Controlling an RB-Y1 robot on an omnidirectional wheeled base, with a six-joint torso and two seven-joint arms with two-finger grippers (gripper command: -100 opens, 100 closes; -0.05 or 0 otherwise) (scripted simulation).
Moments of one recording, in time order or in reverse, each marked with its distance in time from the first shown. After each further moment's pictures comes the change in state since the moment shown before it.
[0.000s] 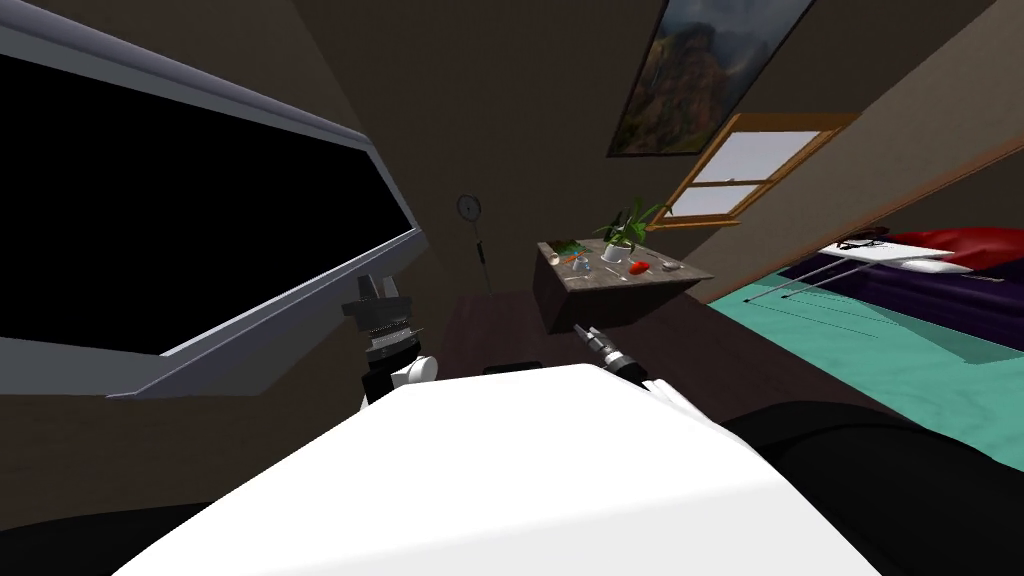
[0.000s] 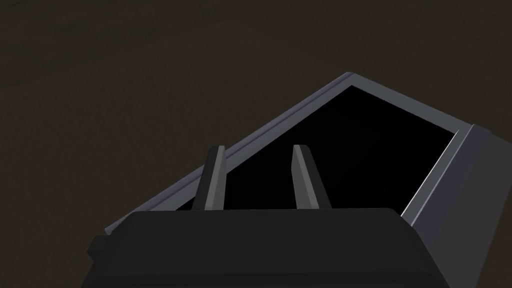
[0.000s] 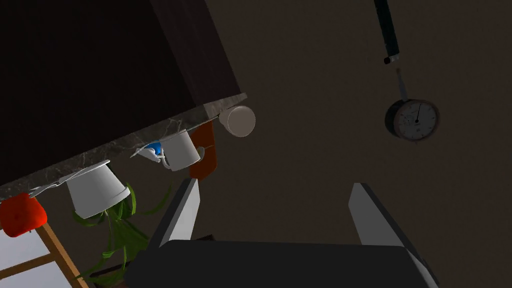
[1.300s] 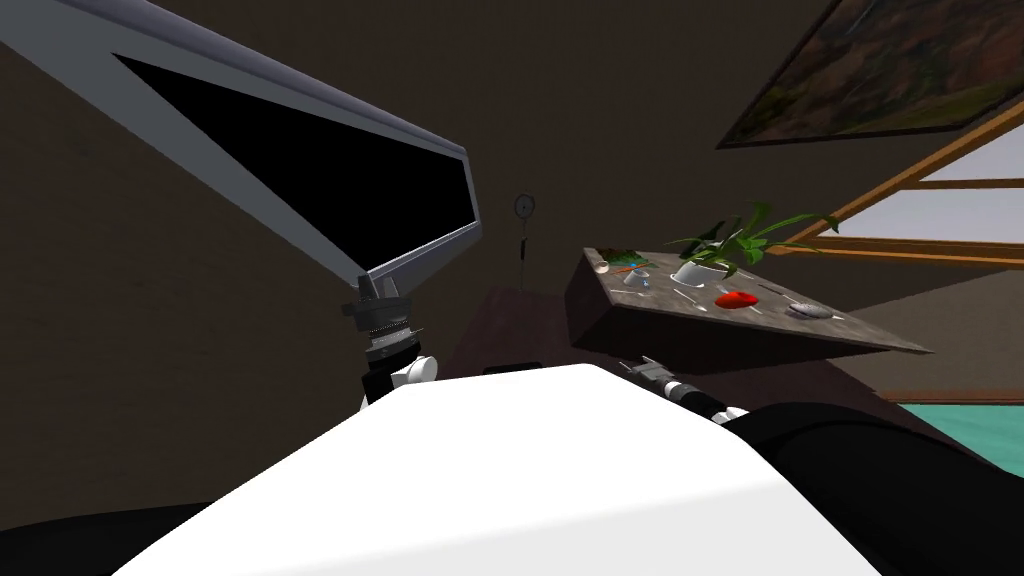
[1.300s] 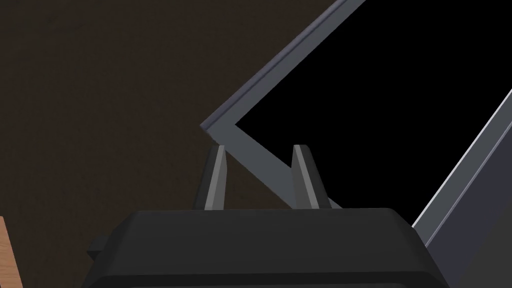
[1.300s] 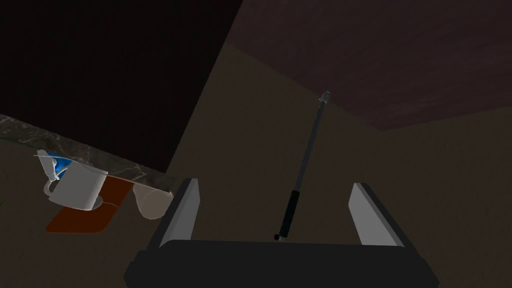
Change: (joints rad) left arm 0.000 0.000 0.000 0.000 0.000 0.000 0.000; right arm 0.105 -0.281 -0.077 0.343 0.258 0.058 0.195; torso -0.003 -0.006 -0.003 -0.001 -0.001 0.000
